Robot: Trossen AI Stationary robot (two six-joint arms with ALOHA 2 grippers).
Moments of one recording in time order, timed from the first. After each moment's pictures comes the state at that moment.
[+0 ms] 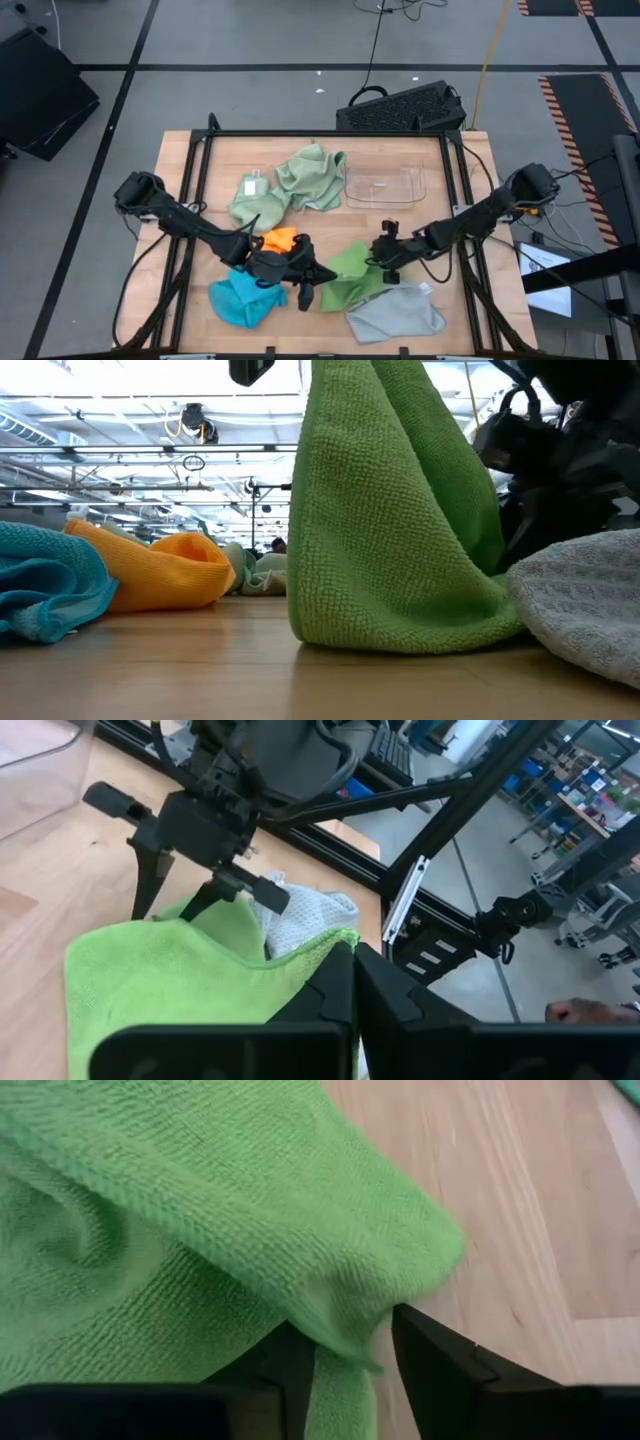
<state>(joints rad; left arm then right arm) -0.47 1.66 1.15 0.18 -0.34 -0.70 0.41 1.47 0.53 0.01 0.28 0.36</state>
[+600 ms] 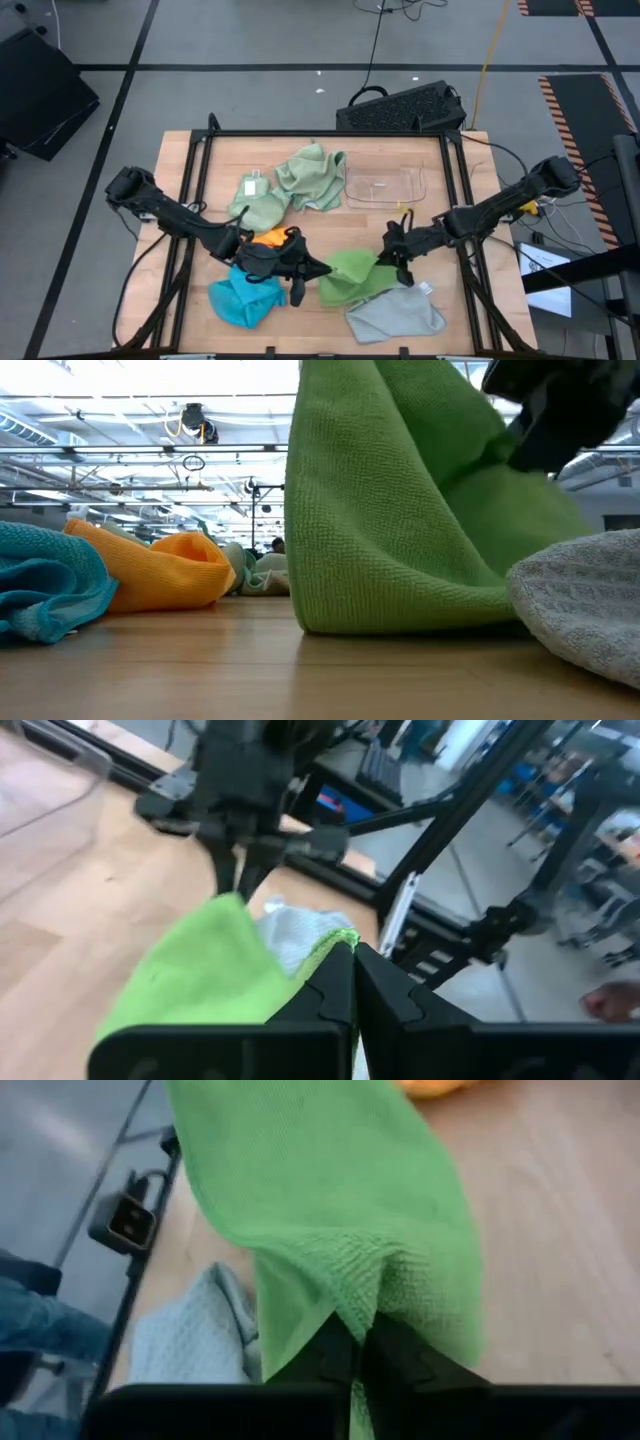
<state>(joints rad) -0.47 1.57 1.15 0.12 -0.36 -0.64 0.39 1.16 0.54 -0.04 0.05 0.50</state>
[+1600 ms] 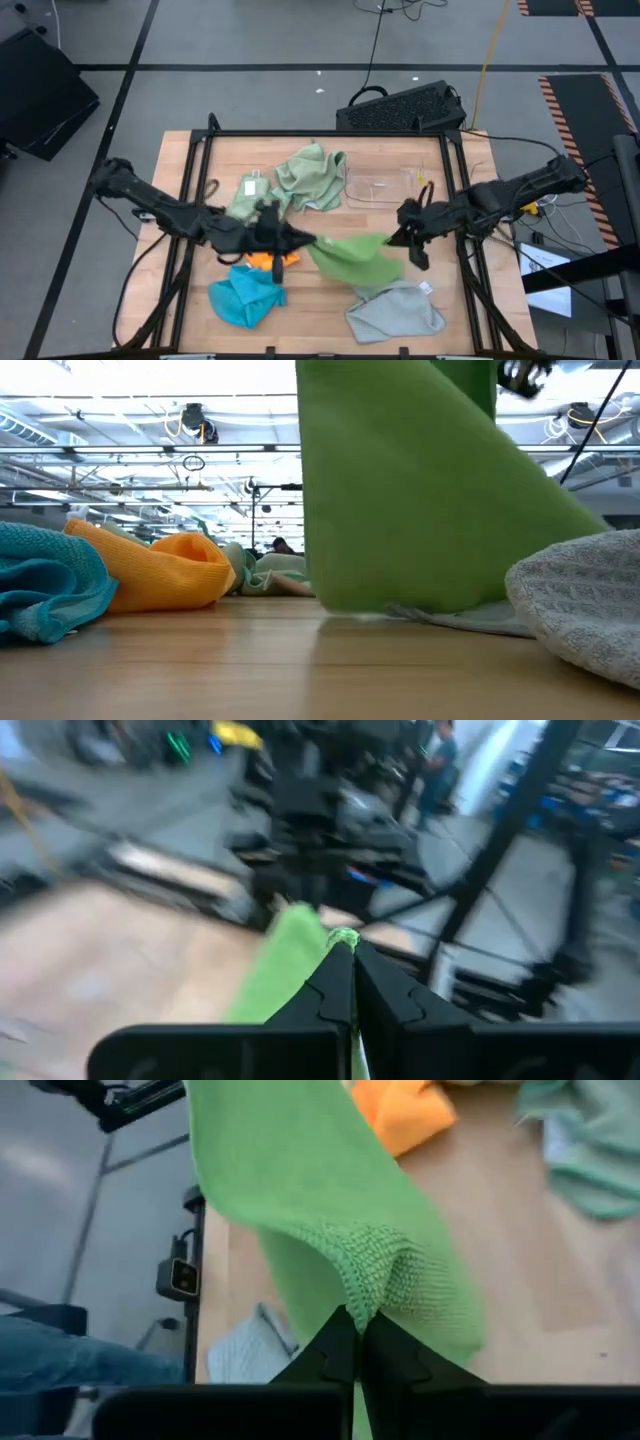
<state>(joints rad) -0.44 1.34 1.15 0.07 -0.51 -0.34 0.35 1.05 1.03 -0.72 0.06 0.58</state>
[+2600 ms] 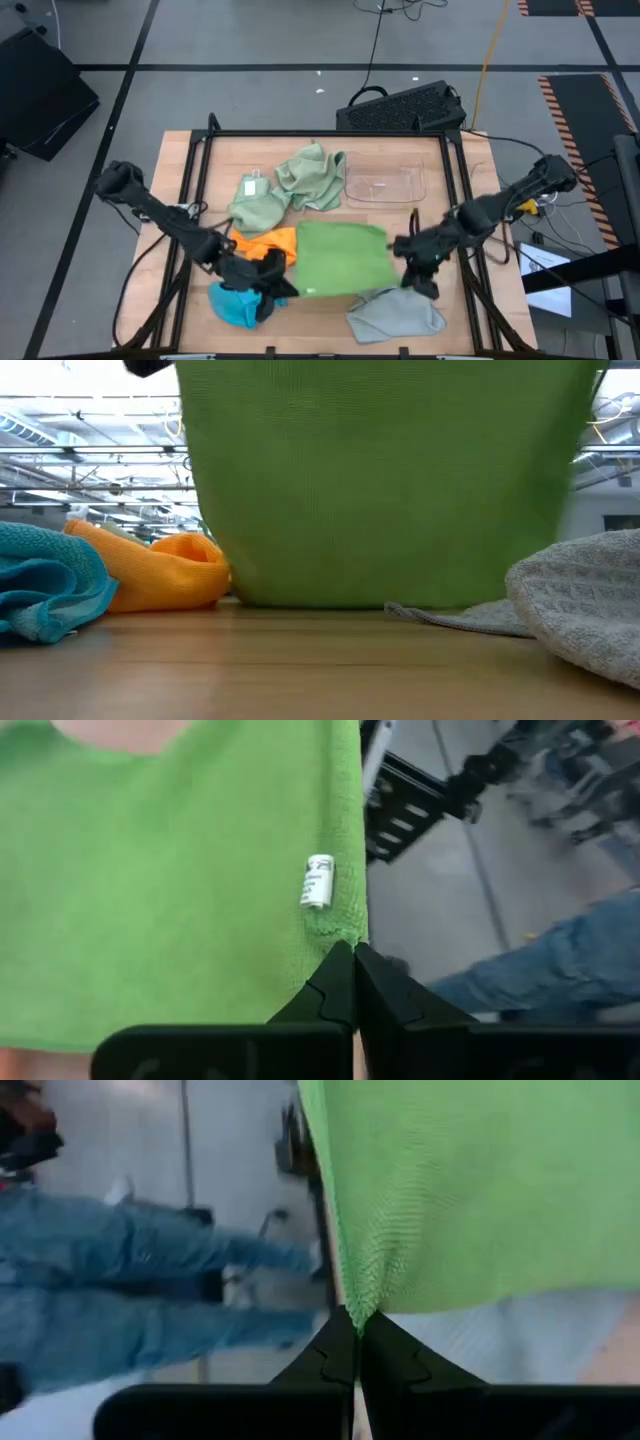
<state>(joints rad) -0.59 1.45 1.00 -0.06 -0.19 -0.76 0.51 1.20 1.08 -0.71 -0.29 0.93</state>
